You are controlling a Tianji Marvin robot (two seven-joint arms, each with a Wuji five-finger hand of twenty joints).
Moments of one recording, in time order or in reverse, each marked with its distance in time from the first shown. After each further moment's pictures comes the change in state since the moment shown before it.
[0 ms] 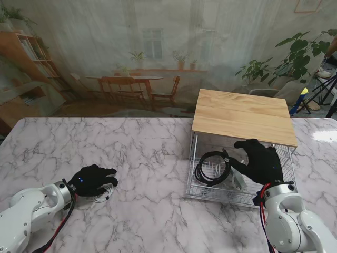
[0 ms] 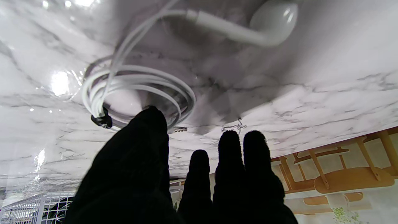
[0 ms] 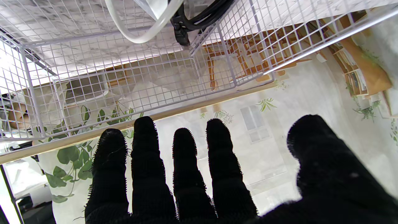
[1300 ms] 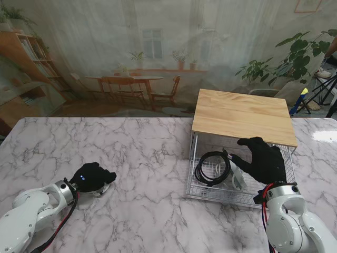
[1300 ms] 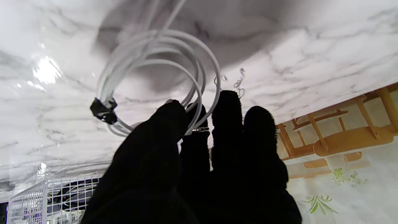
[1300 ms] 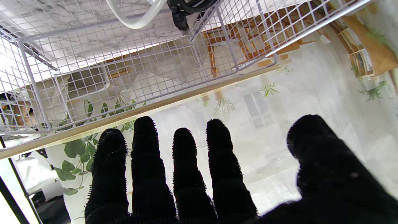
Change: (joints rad) left arm -0.023 0.007 0.046 0.029 0.084 0.055 0.201; right arm -0.012 -0.013 0.013 -0.003 0.040 -0.003 -0.056; left_hand 0.159 -0.069 -0.011 0.004 0.076 0.043 0.532 0.516 0.538 -0.043 0.027 0.622 0.387 -0.014 0.349 0.382 0.286 0.026 0.301 0.114; right_hand 0.000 0.000 0.000 0.000 -0.011 0.000 0.014 0.000 0.001 0.000 0.000 0.001 0.000 0.000 0.000 0.000 -0.001 0.001 -0.002 0.000
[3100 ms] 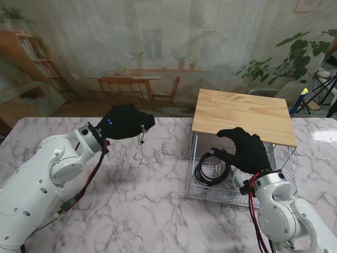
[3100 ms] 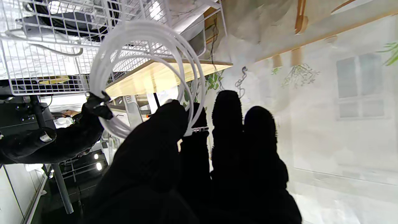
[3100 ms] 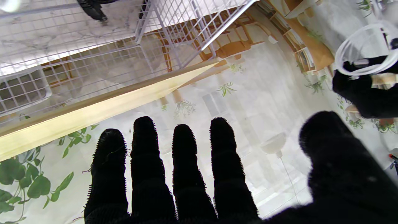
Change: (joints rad) left arm -0.241 -0.090 0.072 -0.345 -0.328 -0.033 -0.238; right arm 0.108 0.012 -0.080 -0.004 0.076 -0.072 0.072; left_hand 0.000 0.000 -0.006 0.000 0.001 0.001 0.012 0.036 0.000 -0.010 -0.004 0.011 0.000 0.000 0.000 -0.002 0.003 0.000 0.000 0.011; right_hand -0.063 -0.061 0.011 0.001 0.000 -0.052 0.037 0.000 0.026 -0.001 0.078 0.126 0.001 0.000 0.000 0.000 0.000 0.001 0.000 0.000
